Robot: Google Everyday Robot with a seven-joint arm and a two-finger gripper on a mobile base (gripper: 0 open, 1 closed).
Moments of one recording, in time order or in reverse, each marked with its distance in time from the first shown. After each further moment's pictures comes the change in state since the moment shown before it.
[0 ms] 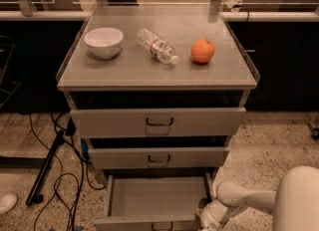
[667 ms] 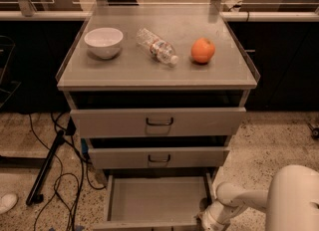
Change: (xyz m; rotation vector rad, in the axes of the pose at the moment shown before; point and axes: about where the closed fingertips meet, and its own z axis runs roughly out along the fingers) arm 0.013 -0.005 0.011 -0.034 0.034 0.027
